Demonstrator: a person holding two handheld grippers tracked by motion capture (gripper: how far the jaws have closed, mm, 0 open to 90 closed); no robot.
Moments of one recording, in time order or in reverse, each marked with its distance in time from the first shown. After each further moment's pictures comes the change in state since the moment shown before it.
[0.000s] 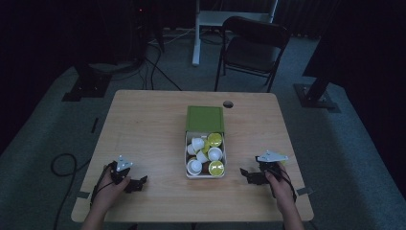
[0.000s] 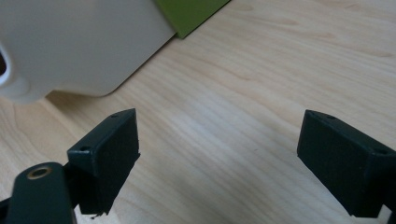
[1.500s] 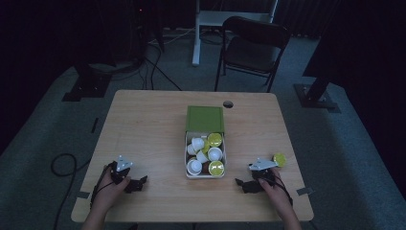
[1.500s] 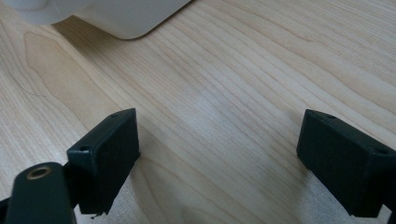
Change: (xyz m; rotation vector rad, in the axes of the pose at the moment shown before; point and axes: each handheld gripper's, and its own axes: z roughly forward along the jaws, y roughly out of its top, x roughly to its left) left arm -0.001 0.000 0.000 -0.001 0.004 -0.006; right arm 0.017 -0.018 0.016 0.089 0.054 -0.103
